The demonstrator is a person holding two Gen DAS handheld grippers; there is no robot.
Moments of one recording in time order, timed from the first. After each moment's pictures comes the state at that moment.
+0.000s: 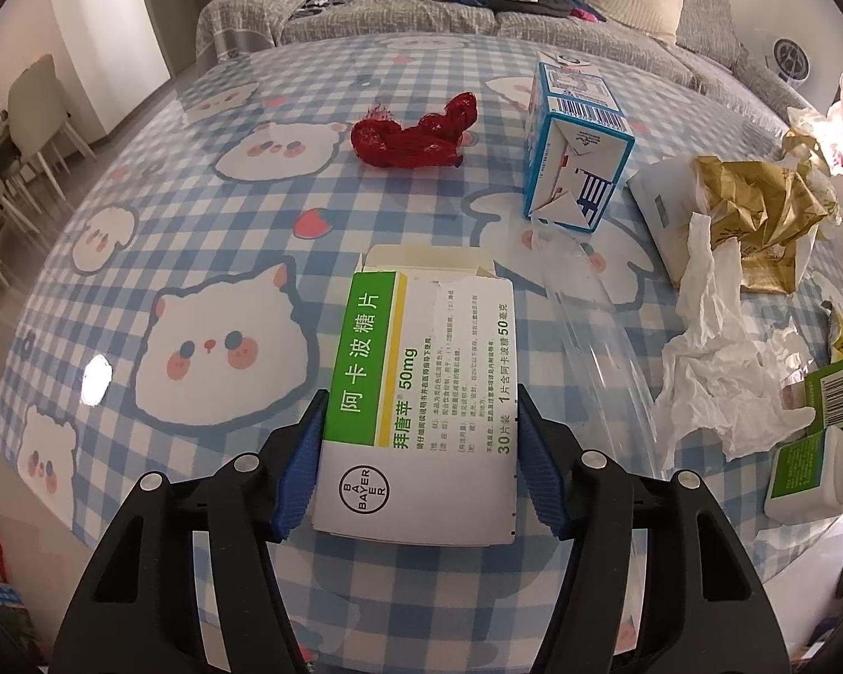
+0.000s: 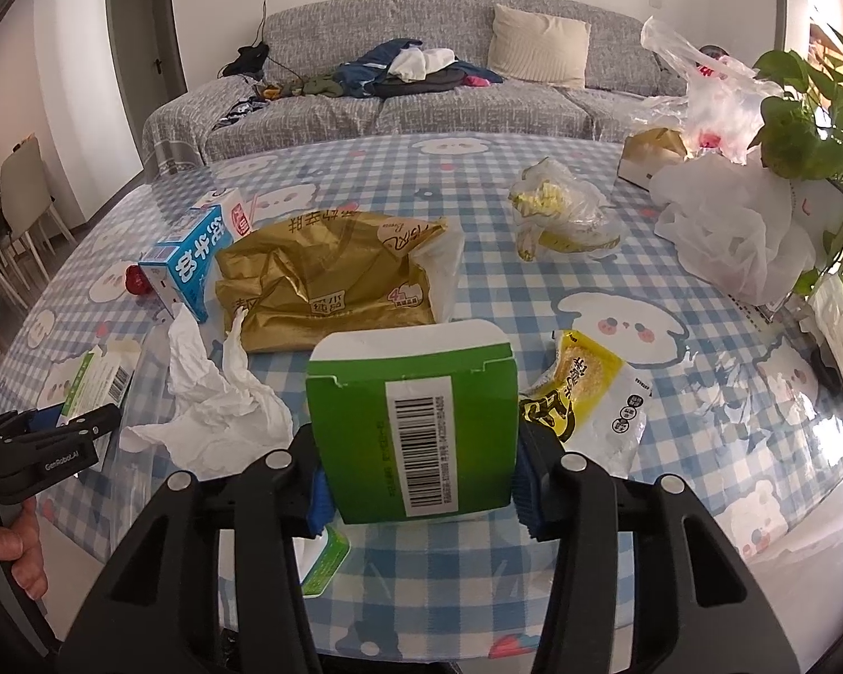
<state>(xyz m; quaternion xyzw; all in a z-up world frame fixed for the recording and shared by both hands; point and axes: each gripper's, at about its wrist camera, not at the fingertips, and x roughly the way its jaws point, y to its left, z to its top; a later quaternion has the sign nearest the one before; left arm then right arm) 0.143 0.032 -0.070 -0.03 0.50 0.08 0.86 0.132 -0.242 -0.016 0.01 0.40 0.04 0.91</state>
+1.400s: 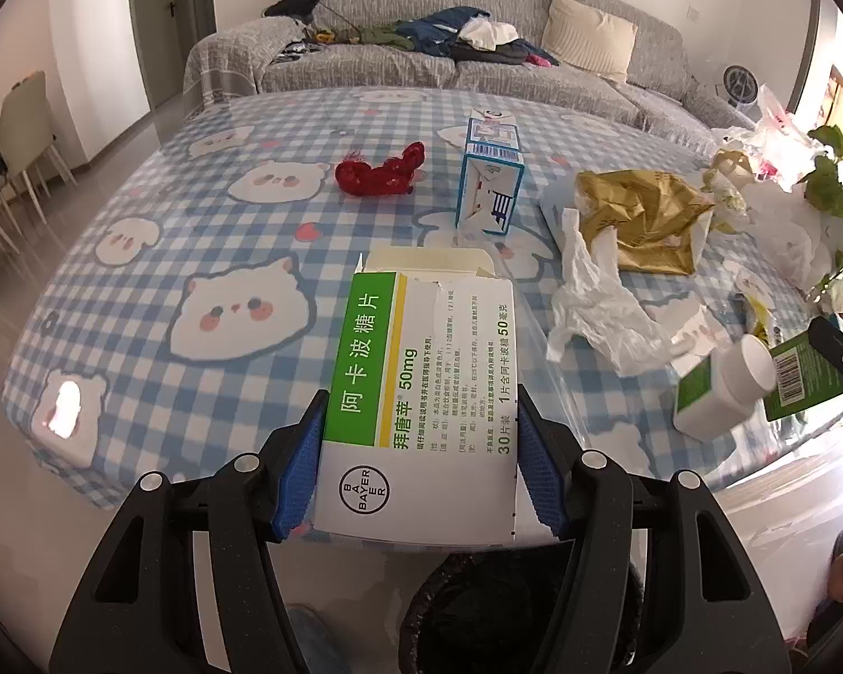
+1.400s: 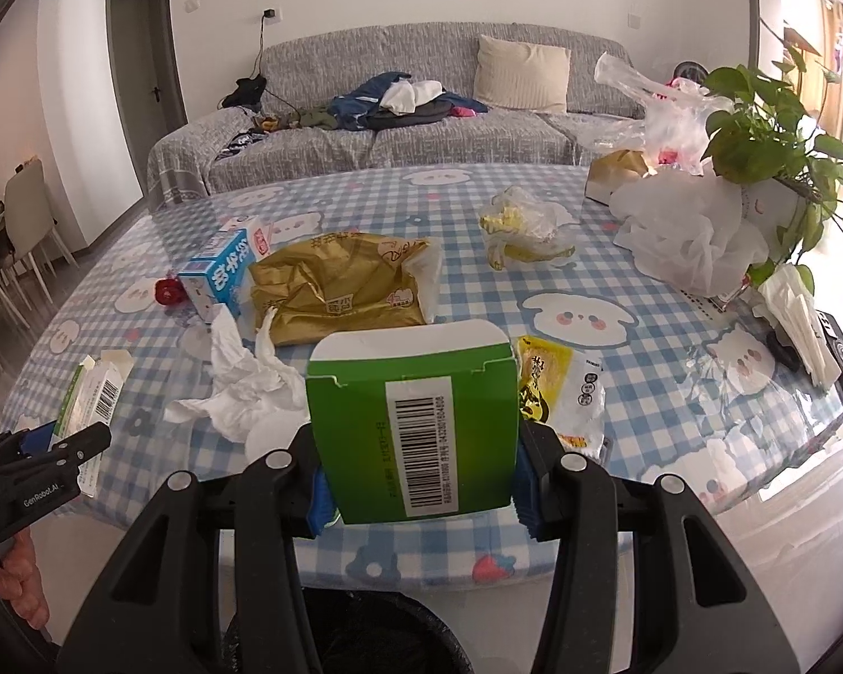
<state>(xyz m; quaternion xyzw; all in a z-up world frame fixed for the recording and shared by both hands) 0.056 0.015 -0.026 -0.04 0.44 0.03 0.89 0.070 -0.251 0.013 0.02 0.37 0.03 0.93</state>
